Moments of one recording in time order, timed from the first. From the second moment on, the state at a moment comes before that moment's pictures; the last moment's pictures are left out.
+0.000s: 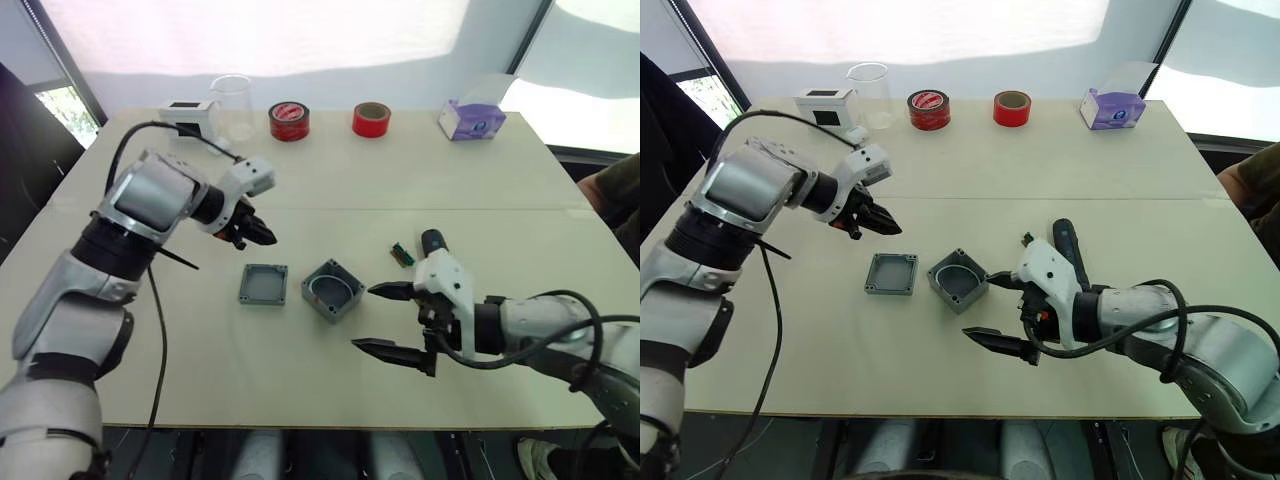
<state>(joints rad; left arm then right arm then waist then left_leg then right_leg) -1.09 0.69 -0.39 0.10 -0.18 1.46 -1.09 -0.33 -0.90 0.05 -0.79 0.89 0.99 0.60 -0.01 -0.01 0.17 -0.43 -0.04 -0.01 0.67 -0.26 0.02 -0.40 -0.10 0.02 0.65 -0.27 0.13</state>
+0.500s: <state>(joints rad) -0.93 0.67 -0.26 0.08 -0.39 1.61 -0.69 -0.32 -0.90 0.16 -0.72 0.70 0.90 0.68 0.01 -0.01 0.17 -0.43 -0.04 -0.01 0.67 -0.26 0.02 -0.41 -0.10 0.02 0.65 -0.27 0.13</state>
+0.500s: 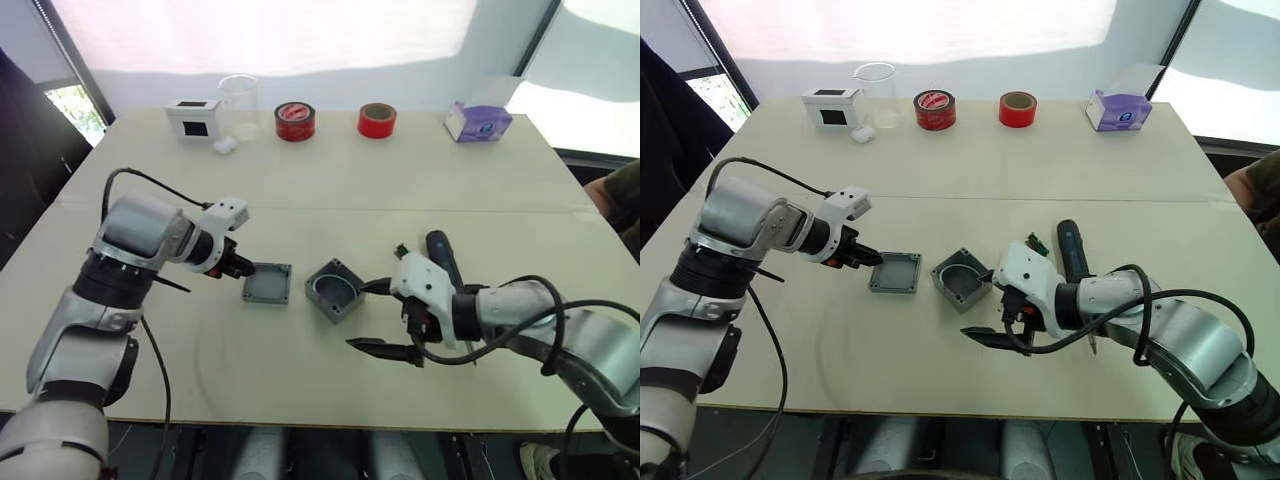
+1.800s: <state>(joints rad) -0.95 0.38 0.08 0.25 -0.42 0.88 -0.41 -0.67 -0.35 -0.13 -0.30 0.84 1.09 0.25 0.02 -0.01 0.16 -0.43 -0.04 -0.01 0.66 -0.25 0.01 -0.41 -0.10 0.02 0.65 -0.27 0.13</state>
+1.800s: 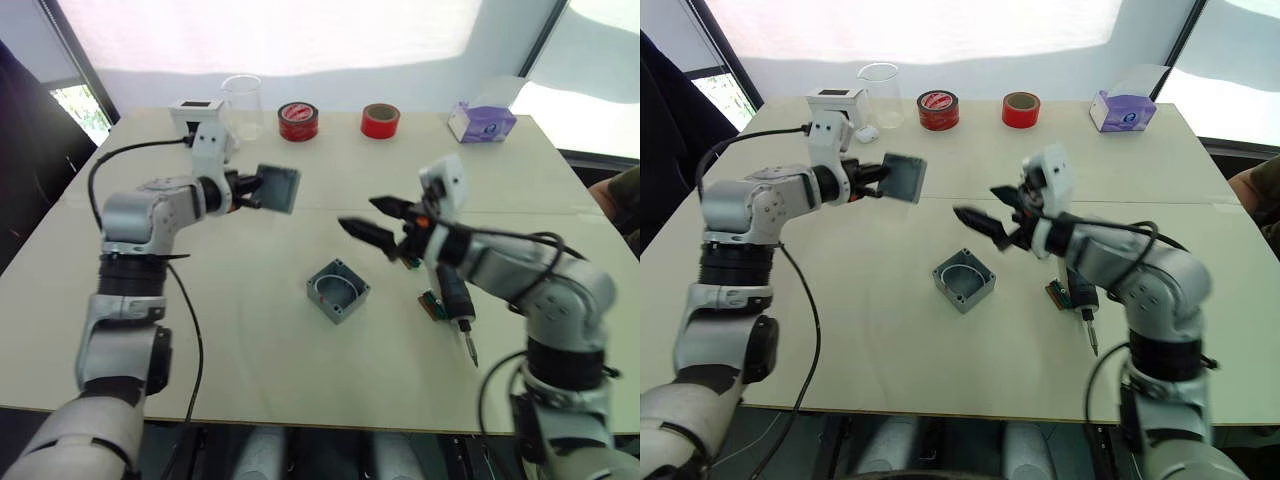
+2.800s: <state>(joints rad) -0.89 0.27 0.03 0.13 -0.40 0.76 -0.45 -0.74 -0.22 -0.23 -0.16 0.86 1.13 0.13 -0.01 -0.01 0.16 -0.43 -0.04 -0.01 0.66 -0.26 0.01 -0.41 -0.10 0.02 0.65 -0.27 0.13</state>
